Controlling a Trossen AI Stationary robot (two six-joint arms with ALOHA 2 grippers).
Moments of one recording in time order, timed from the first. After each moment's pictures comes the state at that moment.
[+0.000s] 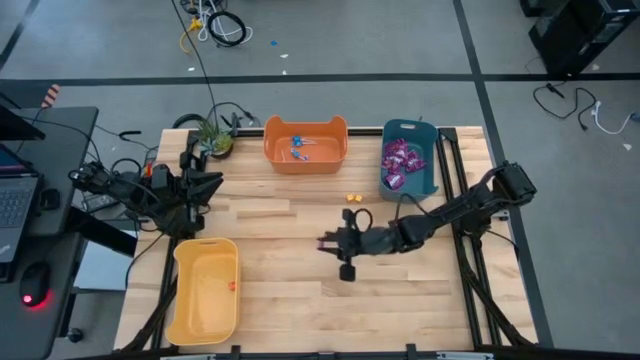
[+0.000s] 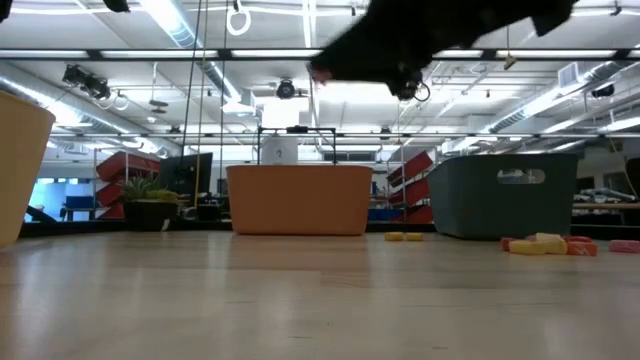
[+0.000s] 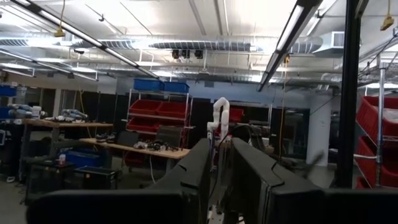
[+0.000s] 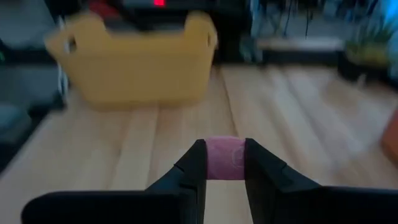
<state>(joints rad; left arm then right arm) -0.43 0.35 0.43 0.44 -0.62 0.18 0.31 1.65 0.89 0.39 0.35 0.13</state>
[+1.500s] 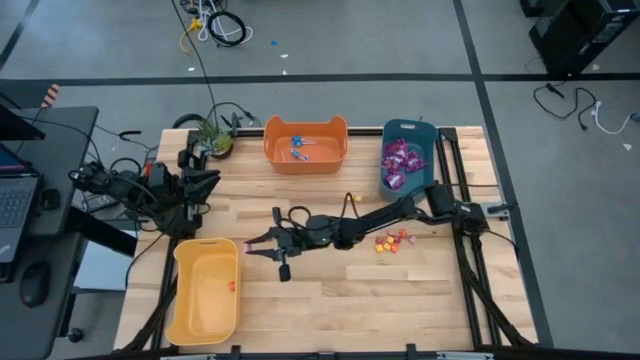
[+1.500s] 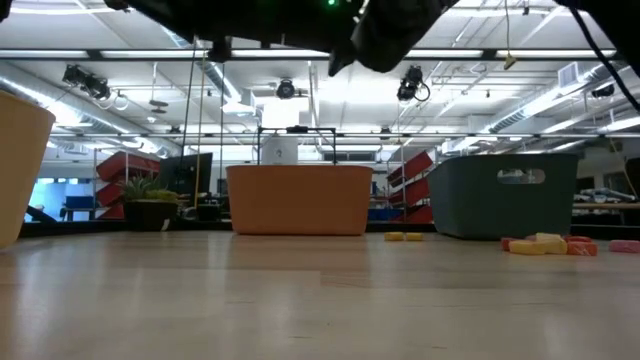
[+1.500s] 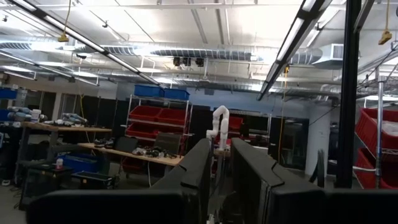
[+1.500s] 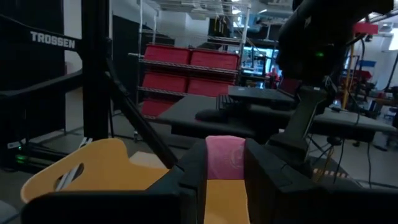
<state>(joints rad) -0.43 0.35 0.43 0.48 -0.62 0.18 0.17 2.26 1.56 0.84 -0.01 -0.10</state>
